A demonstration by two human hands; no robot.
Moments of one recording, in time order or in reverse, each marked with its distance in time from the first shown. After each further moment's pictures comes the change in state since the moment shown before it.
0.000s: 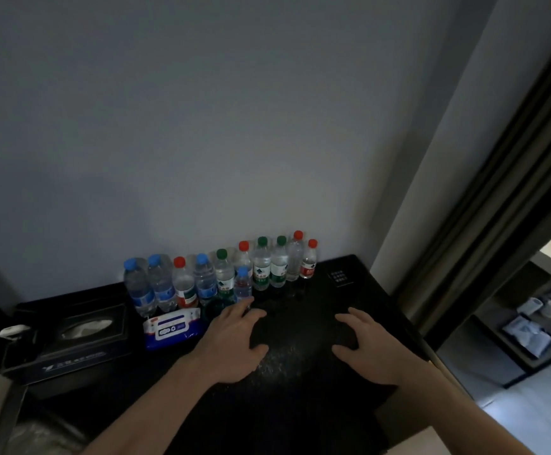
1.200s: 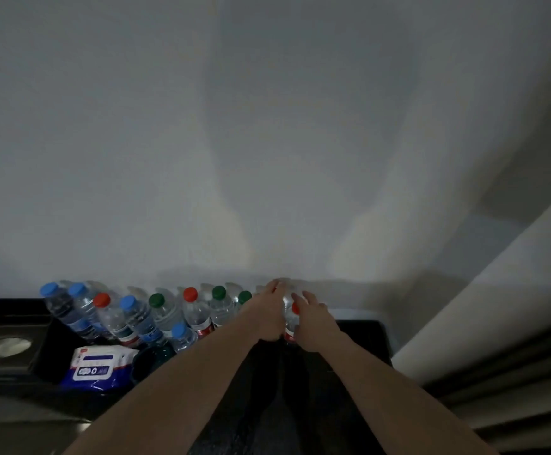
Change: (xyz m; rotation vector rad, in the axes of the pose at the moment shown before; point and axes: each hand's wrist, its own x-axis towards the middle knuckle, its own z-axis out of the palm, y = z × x) left_hand 0.438 0.044 0.036 -0.060 -0.037 -0.368; right_hand 0.416 0.080 -0.090 -0.228 -0.116 -0.392
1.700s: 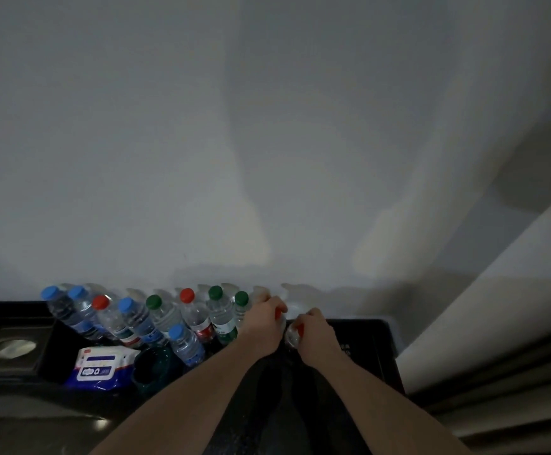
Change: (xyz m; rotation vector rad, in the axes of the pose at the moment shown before) left_hand -0.016 0.013 0.030 -0.222 0.298 -0.068; right_hand -0.002 0.018 0.036 0.161 0.065 0.083
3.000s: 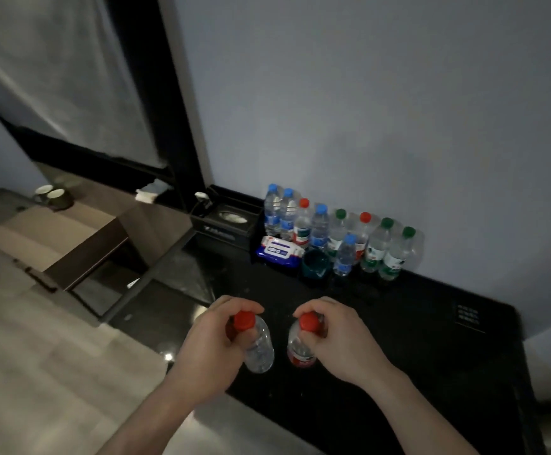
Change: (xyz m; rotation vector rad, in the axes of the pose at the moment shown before) left_hand -0.541 -0.163 -0.169 -0.363 0.456 -0.262; right_hand -0.347 -0.266 0.103 0.193 -0.156 -0.544
